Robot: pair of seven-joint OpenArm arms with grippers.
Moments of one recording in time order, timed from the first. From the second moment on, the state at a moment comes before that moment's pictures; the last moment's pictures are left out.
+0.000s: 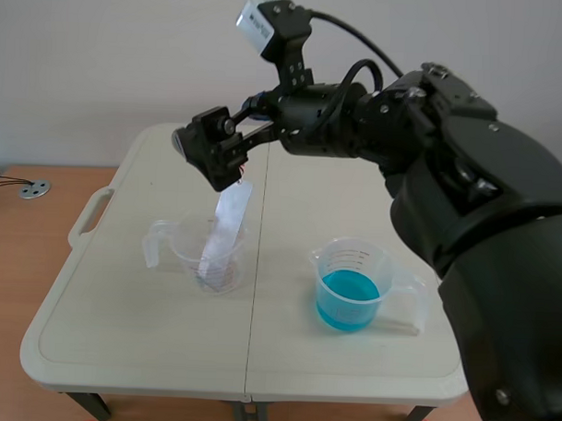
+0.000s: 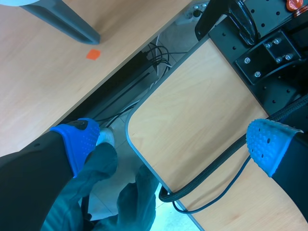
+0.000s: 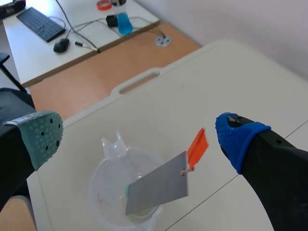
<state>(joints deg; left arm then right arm) 63.2 -41.1 0.1 95.2 -5.1 -12.4 -5.9 20.1 0.1 -13.0 77.4 16.1 44.6 -24.0</state>
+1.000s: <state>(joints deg) 31.6 -25.8 0.6 115.2 -6.8 -12.8 -8.5 -14.2 22.8 3.4 113.2 38.9 43.6 -32.3</state>
